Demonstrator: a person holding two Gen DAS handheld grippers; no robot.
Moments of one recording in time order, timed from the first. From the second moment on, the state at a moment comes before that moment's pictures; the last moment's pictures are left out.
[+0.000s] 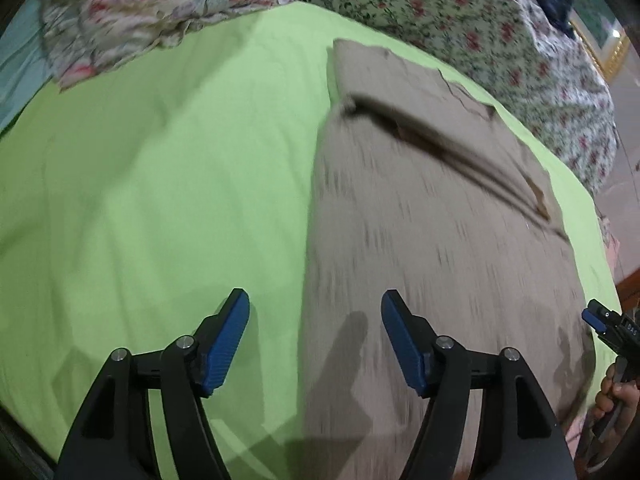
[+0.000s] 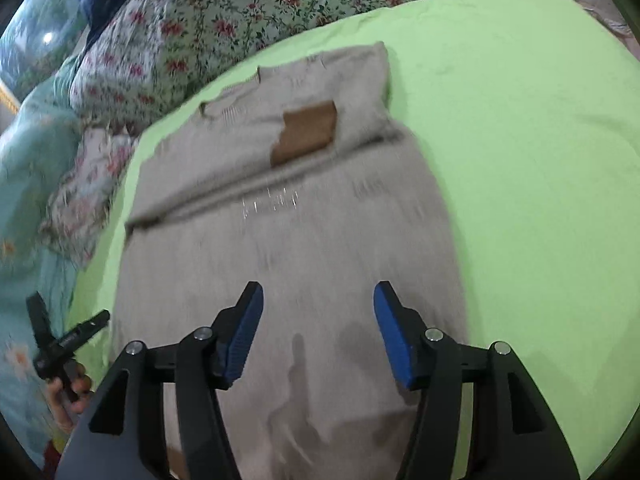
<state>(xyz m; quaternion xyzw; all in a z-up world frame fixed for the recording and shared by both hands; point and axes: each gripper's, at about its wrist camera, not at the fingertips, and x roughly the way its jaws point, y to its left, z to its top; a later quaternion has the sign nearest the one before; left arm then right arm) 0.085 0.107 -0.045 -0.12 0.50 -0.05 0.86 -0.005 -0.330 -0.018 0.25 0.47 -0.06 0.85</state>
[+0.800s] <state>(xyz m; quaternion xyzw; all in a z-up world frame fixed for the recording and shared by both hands) -0.050 0.094 -0.065 -0.15 0.52 -0.19 0.82 -0.145 -0.320 -0.042 0.32 0.48 0.07 0.81</state>
